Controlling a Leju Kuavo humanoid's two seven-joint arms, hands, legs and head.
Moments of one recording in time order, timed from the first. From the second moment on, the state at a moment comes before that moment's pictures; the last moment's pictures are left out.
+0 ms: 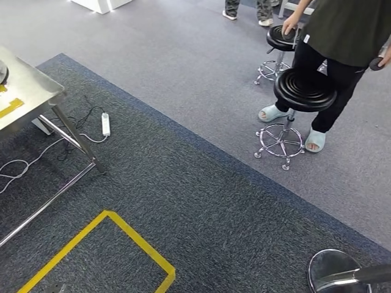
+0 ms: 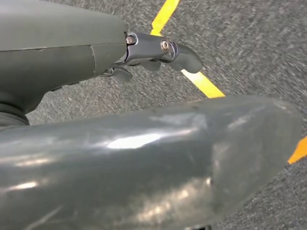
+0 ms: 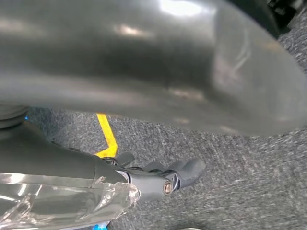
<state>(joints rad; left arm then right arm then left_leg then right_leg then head) -0.04 0.24 -1.19 -0.09 1.56 -0.06 -0.15 -0.03 0.13 -0.77 -0.20 1.15 -0.12 -0.23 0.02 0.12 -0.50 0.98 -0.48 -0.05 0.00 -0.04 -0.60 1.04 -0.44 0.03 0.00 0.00</state>
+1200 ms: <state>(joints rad) -0.04 0.24 -1.20 -0.09 1.54 -0.05 -0.15 -0.03 0.13 -0.83 -0.20 1.09 -0.13 -0.21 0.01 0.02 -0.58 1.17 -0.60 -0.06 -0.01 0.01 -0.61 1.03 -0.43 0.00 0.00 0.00</state>
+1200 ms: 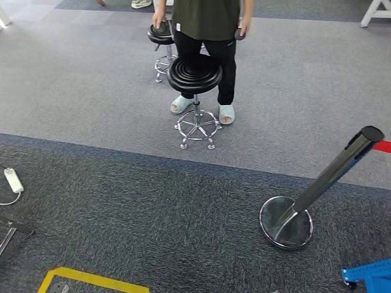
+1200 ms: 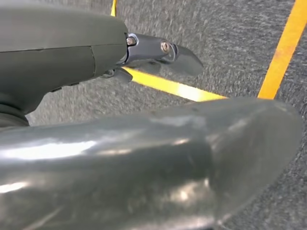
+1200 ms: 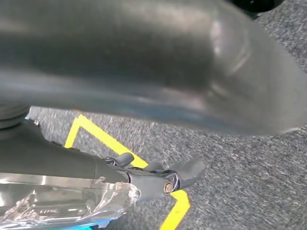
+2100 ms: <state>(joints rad) -0.04 0.24 -1.22 -0.09 1.54 -0.05 -0.13 -0.03 0.13 -0.83 -0.19 1.10 -0.14 -0.22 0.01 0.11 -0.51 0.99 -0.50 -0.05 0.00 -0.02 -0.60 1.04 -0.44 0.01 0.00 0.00</state>
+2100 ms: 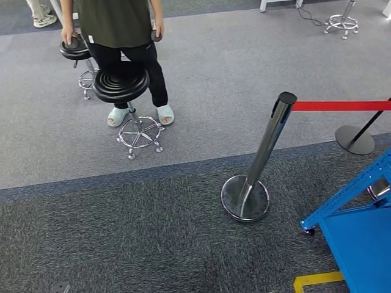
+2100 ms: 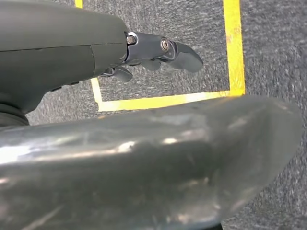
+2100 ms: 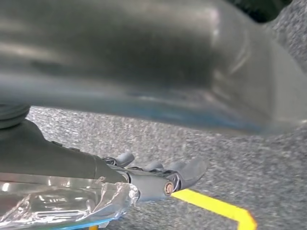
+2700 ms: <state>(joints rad) -0.04 0.24 -1.24 -0.09 1.57 -0.04 -0.13 -0.03 0.13 -0.84 -0.19 1.10 -0.17 -0.22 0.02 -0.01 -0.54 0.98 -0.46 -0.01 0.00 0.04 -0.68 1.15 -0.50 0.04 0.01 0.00</state>
